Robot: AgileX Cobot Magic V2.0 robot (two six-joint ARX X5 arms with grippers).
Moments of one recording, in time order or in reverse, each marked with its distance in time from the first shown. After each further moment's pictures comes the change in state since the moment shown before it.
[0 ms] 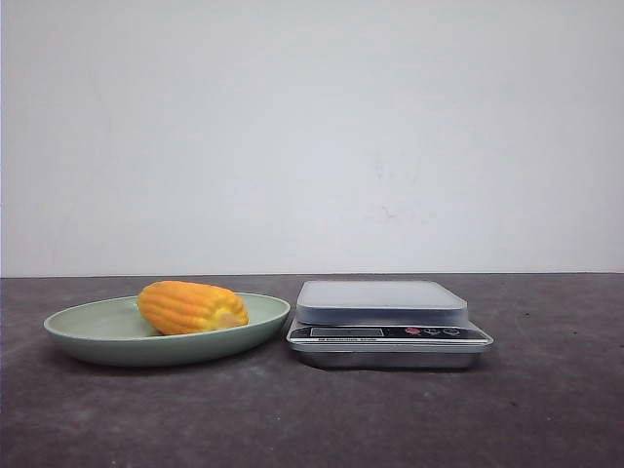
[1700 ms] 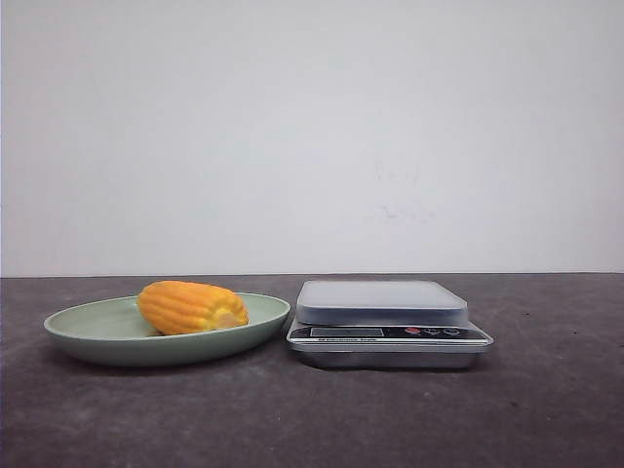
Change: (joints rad) left arm 0.000 0.000 0.000 0.001 -0.019 0.042; right arm 0.000 0.000 0.000 0.000 0.031 -0.001
